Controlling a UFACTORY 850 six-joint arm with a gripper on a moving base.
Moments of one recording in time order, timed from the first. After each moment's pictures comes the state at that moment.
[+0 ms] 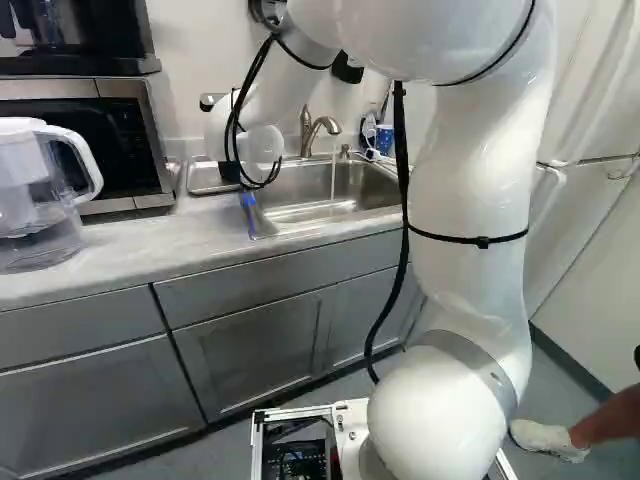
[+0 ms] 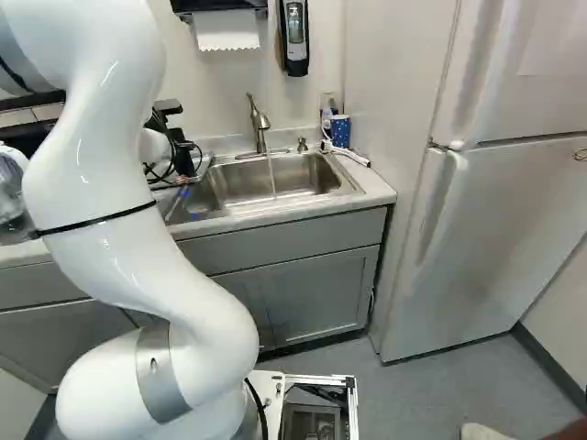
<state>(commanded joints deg) 31.2 -18.5 -61.4 10.3 30.9 -8.4</state>
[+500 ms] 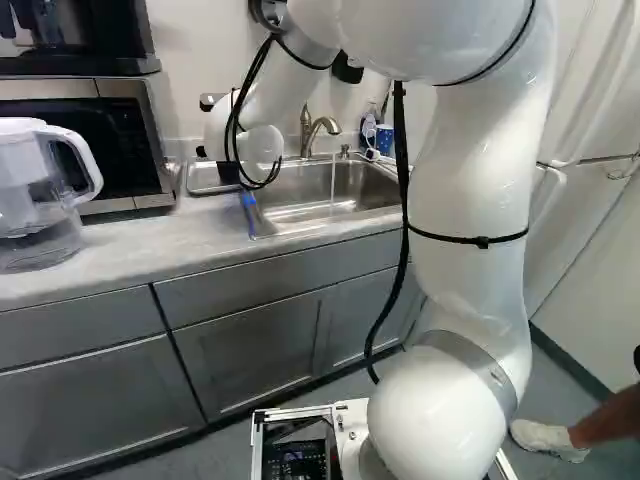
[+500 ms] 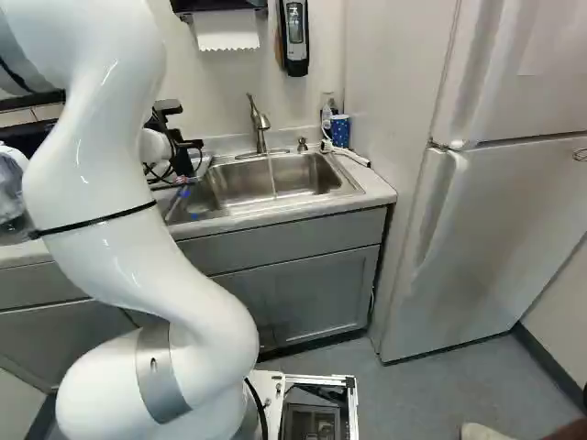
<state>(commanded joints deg) 31.2 -18.5 -61.4 10.3 30.9 -8.4</state>
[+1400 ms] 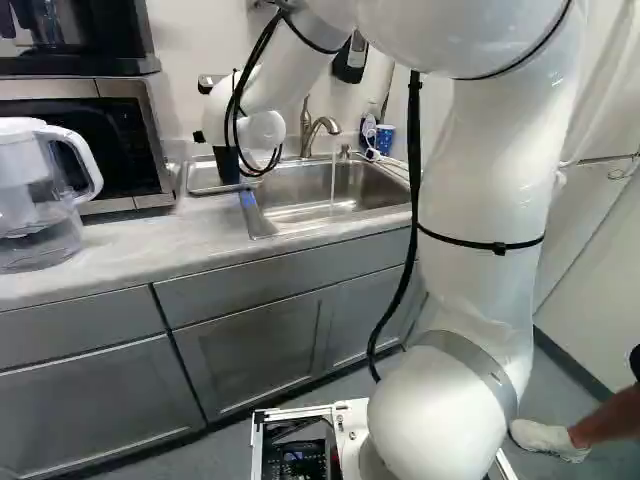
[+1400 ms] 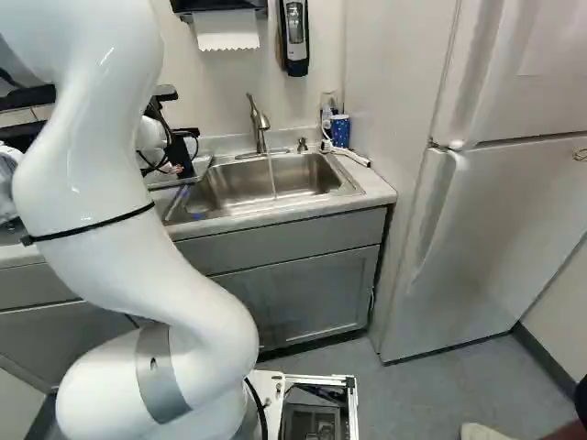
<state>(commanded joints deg) 31.2 -15.1 -62.6 10.3 28.7 -8.4</state>
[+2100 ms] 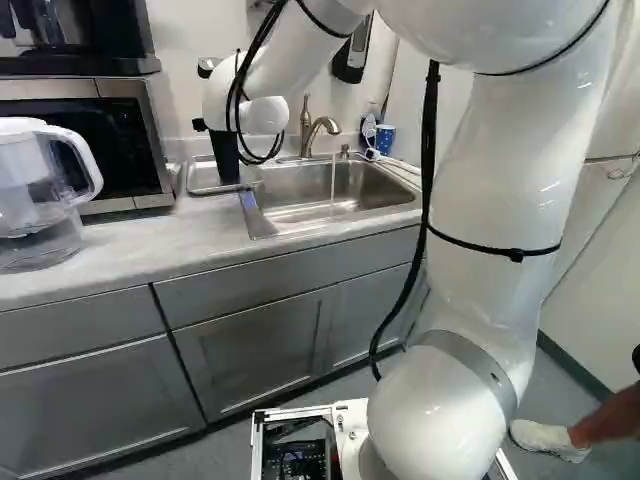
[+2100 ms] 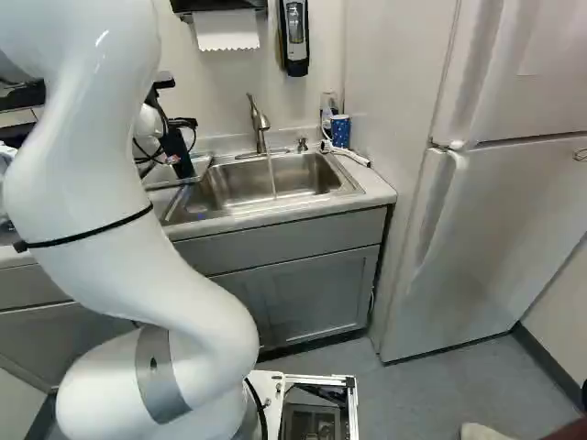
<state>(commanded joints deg) 30.6 -12.0 -63.5 10.3 25.5 -8.4</state>
